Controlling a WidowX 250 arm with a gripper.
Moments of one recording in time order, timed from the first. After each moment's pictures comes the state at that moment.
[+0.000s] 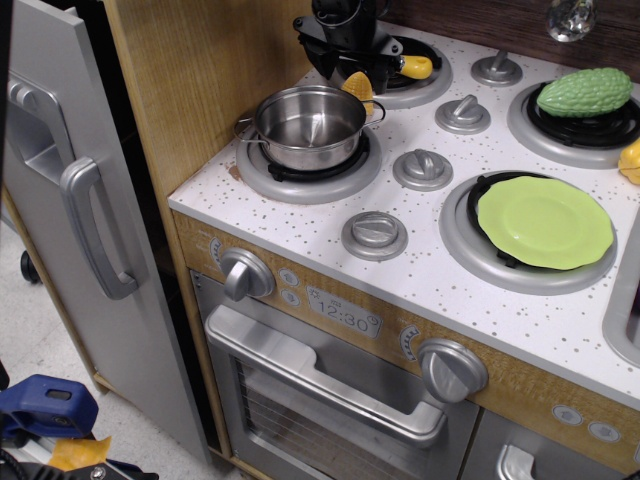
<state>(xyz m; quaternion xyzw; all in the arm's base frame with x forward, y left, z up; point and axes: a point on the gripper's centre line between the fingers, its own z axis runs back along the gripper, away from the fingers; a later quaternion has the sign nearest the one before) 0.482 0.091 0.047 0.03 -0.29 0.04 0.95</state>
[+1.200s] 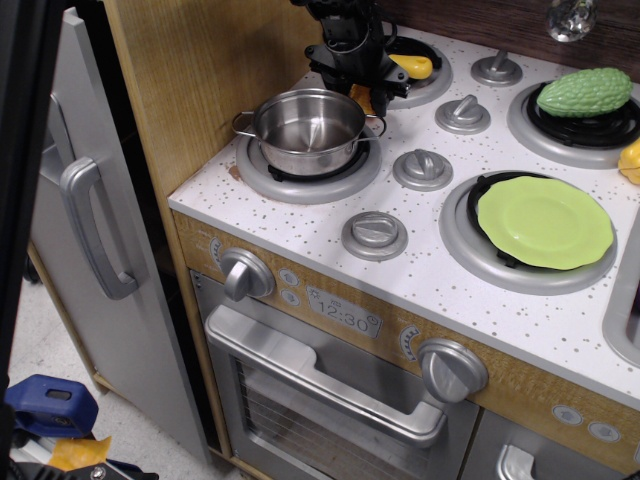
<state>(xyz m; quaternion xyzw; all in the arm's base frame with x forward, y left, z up) 0.491 0.087 0.015 0.02 -0.26 0.02 0.96</state>
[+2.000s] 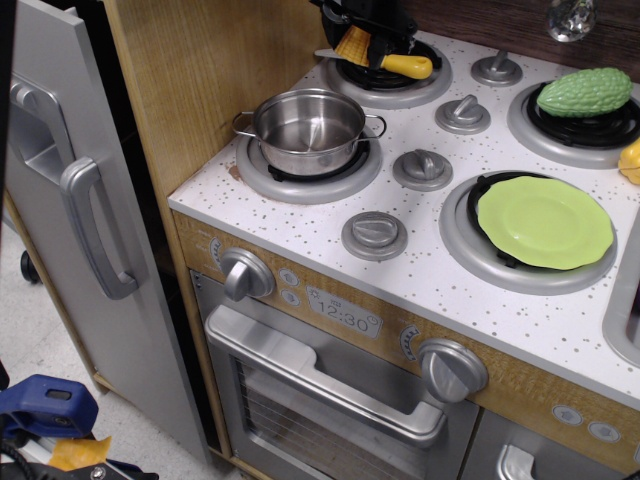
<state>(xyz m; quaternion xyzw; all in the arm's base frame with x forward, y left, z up) 0.472 0.085 0.082 0.13 -0.24 0.00 0.96</state>
